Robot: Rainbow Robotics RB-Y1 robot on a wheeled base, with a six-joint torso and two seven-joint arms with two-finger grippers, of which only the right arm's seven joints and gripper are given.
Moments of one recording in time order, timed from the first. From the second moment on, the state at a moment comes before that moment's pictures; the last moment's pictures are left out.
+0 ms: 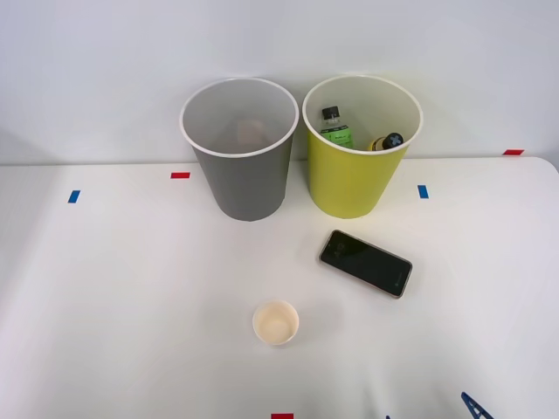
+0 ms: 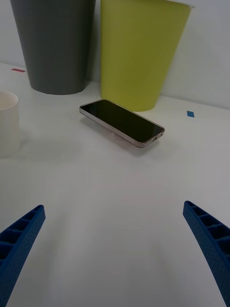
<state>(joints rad) 1.00 -0.43 0.44 -1.95 -0.19 -0.60 1.88</state>
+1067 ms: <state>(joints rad) 1.00 -0.43 0.44 -1.95 -0.19 -0.60 1.88</state>
